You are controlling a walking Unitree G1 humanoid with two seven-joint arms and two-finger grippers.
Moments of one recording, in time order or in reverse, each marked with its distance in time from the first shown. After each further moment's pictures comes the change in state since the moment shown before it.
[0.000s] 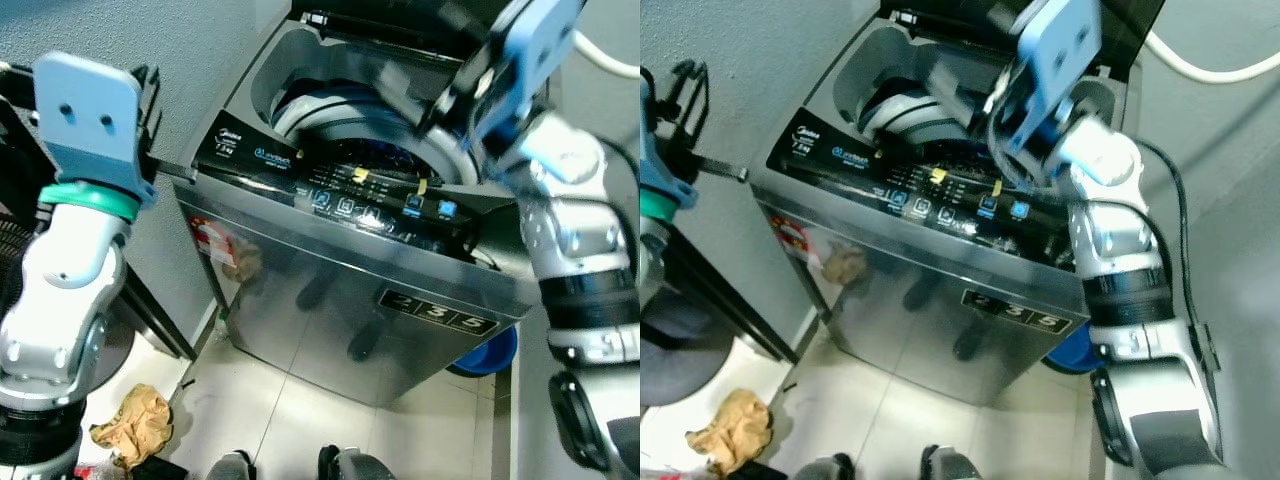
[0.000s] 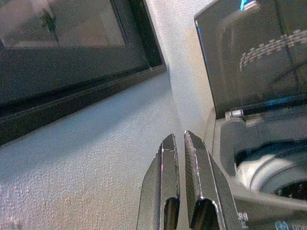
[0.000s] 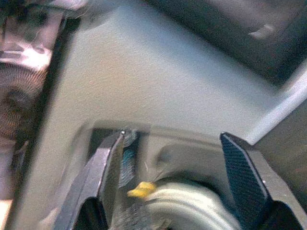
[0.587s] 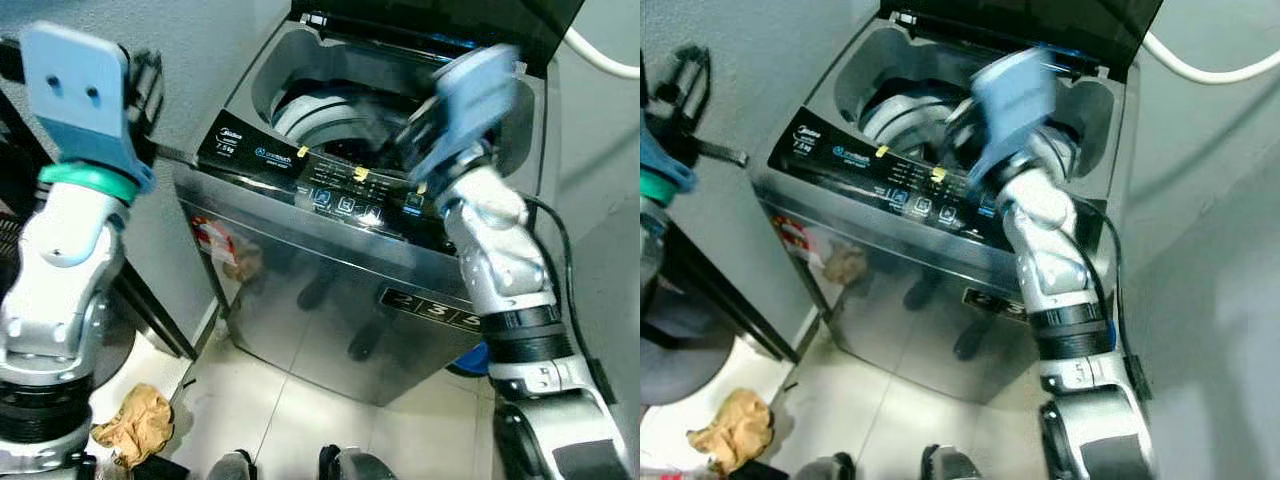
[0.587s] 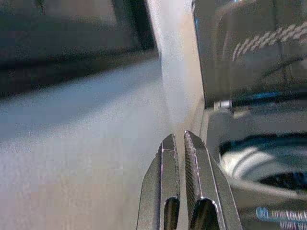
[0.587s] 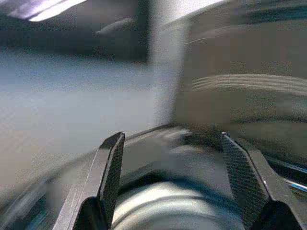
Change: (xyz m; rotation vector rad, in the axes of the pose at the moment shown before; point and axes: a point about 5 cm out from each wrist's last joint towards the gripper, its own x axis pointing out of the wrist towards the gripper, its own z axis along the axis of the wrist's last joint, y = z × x) left arm -0.001 -0.016 -0.023 -0.111 0.087 -0.037; right arm -0.015 -0.041 -0.002 0.323 -0.177 -0.936
